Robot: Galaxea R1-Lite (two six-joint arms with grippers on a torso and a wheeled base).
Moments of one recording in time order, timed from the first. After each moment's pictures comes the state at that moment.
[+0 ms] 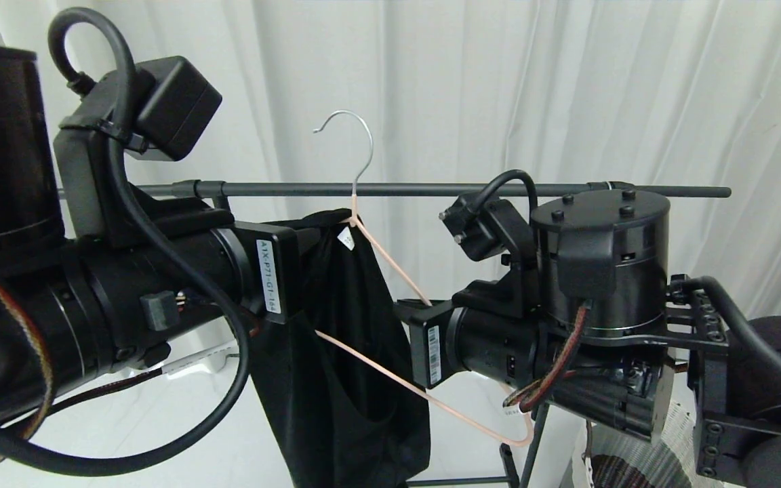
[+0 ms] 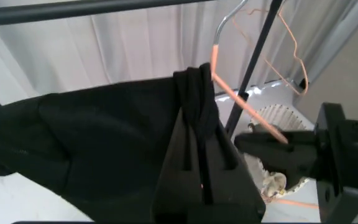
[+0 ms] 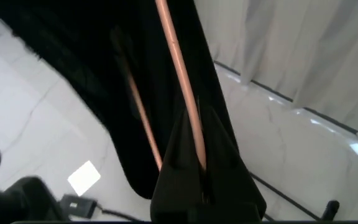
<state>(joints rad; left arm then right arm) -0.82 1.34 -1.00 -0.08 0.36 -0.13 1.08 1.74 -1.09 -0.40 -0.18 0.30</state>
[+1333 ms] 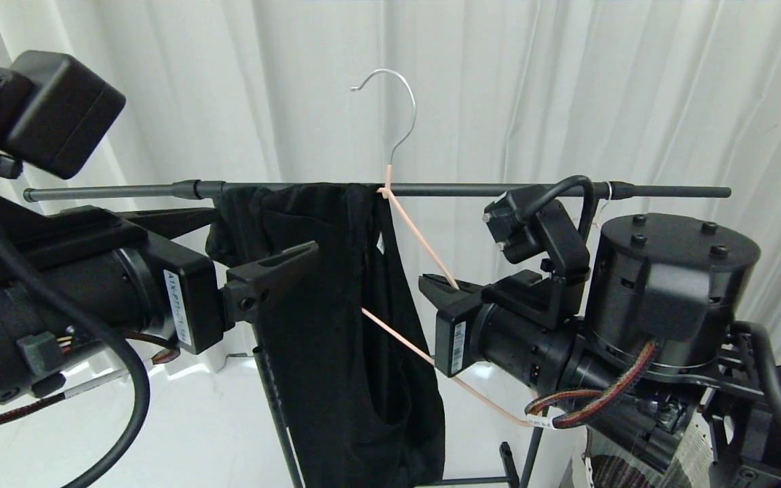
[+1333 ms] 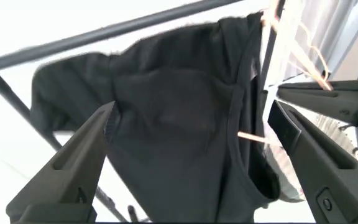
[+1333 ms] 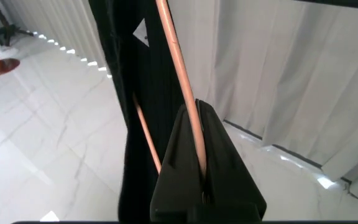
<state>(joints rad) -0.76 1.20 -0.88 -0.15 0.29 0.09 1.08 1.71 -0.90 -0.73 -0.29 0.17</state>
